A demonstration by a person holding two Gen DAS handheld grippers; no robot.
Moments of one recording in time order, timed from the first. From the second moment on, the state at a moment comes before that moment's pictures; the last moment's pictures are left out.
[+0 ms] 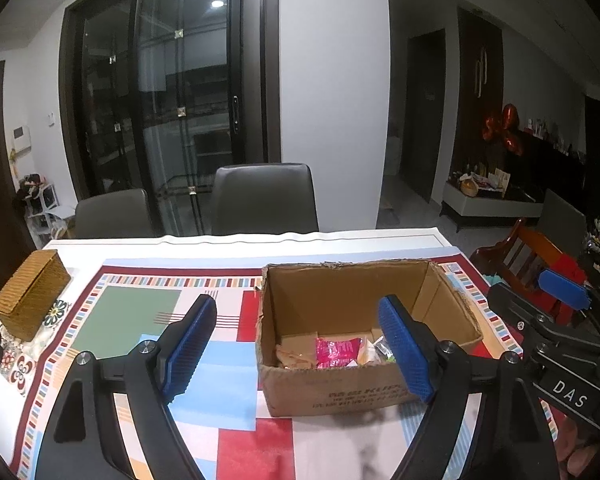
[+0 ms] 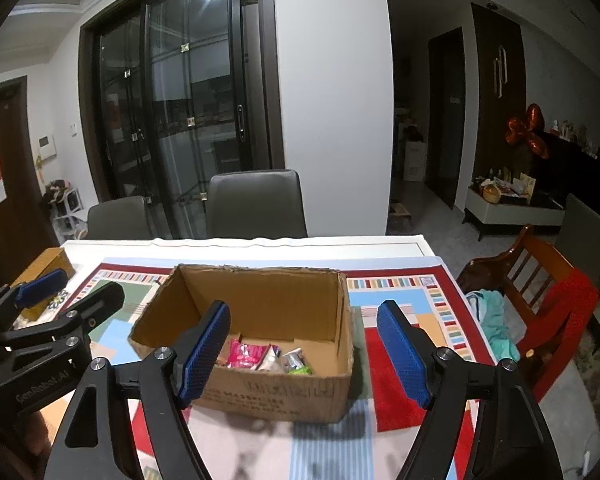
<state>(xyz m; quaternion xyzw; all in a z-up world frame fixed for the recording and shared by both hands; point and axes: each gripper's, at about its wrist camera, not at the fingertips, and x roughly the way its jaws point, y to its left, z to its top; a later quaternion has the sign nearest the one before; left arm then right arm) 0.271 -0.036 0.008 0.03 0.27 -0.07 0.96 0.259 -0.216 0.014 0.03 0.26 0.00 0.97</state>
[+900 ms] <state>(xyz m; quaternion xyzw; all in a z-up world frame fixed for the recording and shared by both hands) 0.189 -0.018 0.010 0.01 0.26 -0.06 0.96 0.171 -0.206 0.021 0.02 0.24 -0.02 0.97</state>
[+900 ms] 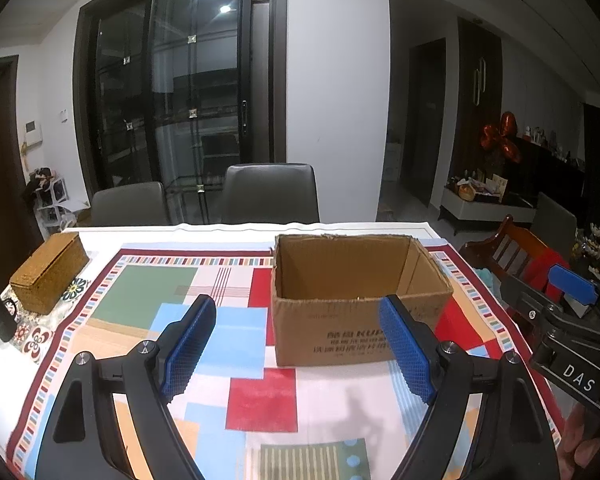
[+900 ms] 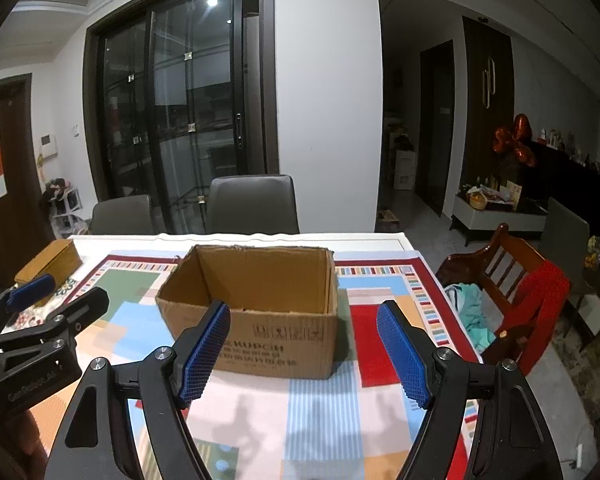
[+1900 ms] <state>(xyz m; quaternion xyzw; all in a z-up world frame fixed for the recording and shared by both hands) 0.079 0.002 0.000 0.01 0.24 -0.06 0.97 0.068 -0.189 0.008 0.02 0.24 -0.02 0.97</state>
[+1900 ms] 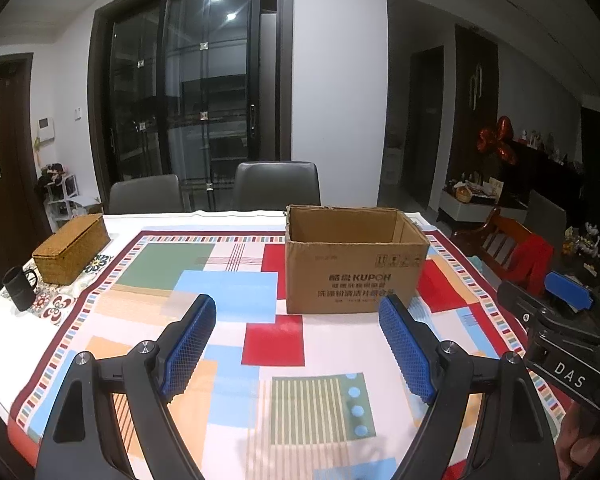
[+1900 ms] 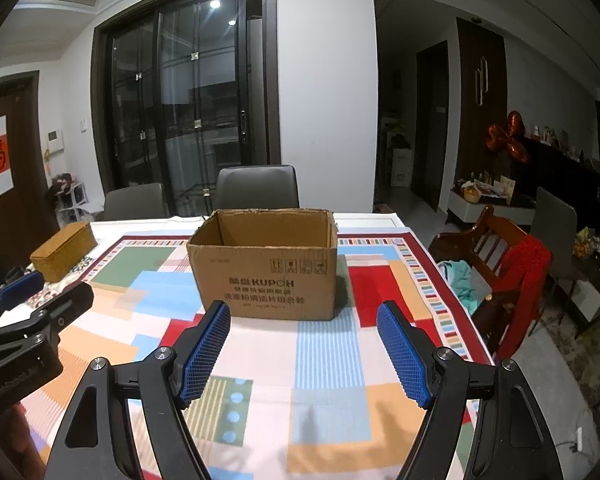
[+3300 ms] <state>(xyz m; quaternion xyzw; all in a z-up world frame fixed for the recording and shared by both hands) -0.001 0.025 -0.014 0.00 0.27 -0.02 0.96 -0.016 -0.180 -0.002 0.02 0.26 -0.04 0.96</state>
